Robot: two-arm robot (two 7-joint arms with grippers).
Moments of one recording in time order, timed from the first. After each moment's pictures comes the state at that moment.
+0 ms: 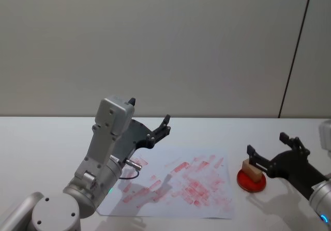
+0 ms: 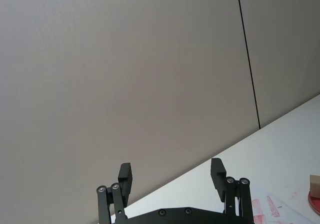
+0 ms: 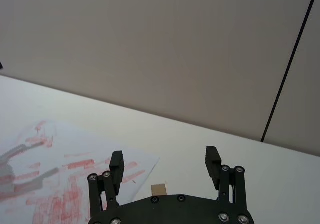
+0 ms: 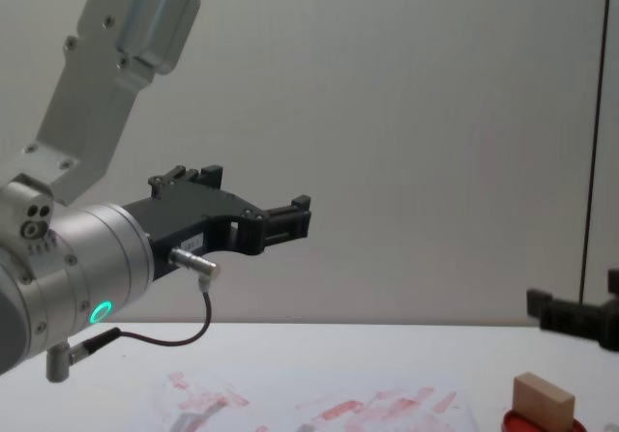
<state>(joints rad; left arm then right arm) -0.24 0.38 0.45 -1.63 -0.20 0.01 -0.01 0.02 0.35 -0.22 -1.66 0.29 0.09 0.18</state>
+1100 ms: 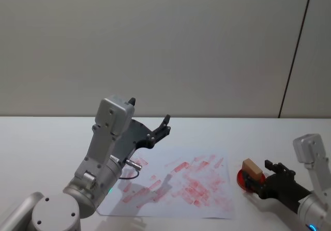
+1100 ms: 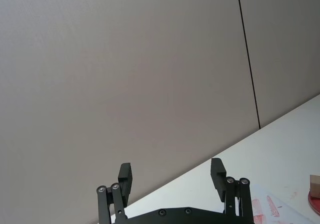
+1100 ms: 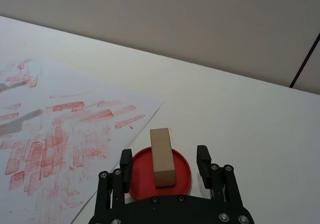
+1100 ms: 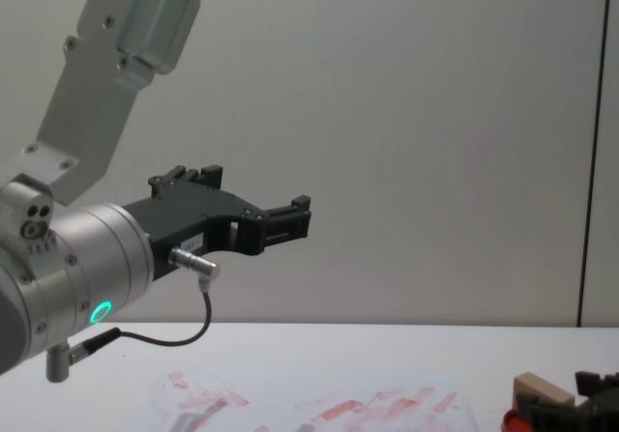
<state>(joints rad) -0.24 0.38 0.45 -1.63 -0.20 0.01 -0.01 0.10 0.31 -0.24 -1.46 0.22 0.18 0.27</state>
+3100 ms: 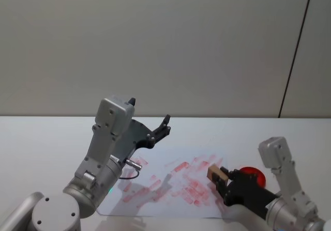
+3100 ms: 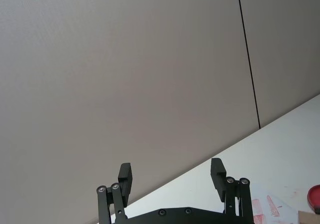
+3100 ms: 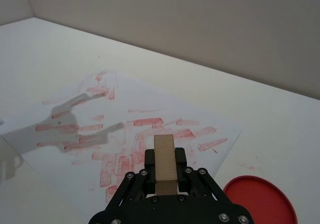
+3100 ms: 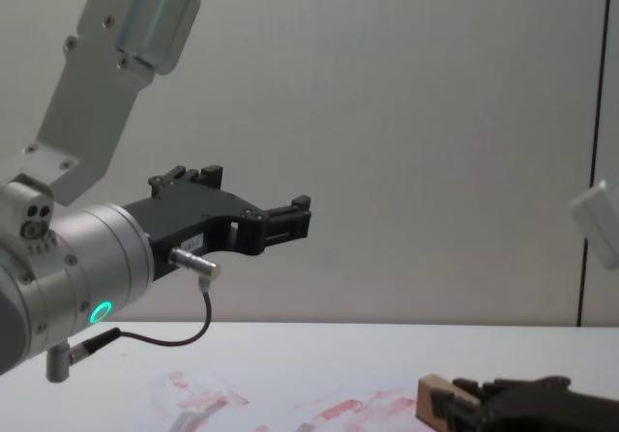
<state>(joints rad) -0.24 0.38 0.45 -1.63 -0.20 0.01 -0.01 0.10 0.25 -0.32 -1.49 0.20 0.17 0.35</state>
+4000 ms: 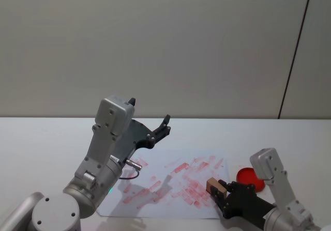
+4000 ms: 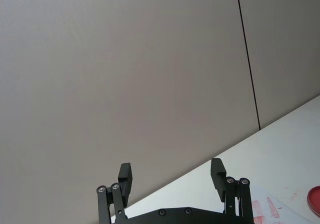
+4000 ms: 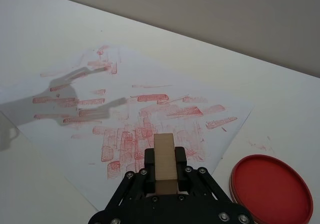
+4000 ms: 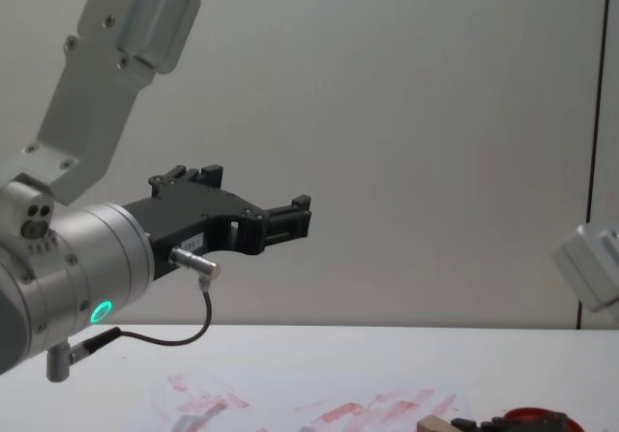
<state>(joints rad) -0.24 0.38 0.45 -1.63 -0.20 0.01 -0.01 0.10 0.25 -0.34 -1.46 0.15 0.19 0.37</state>
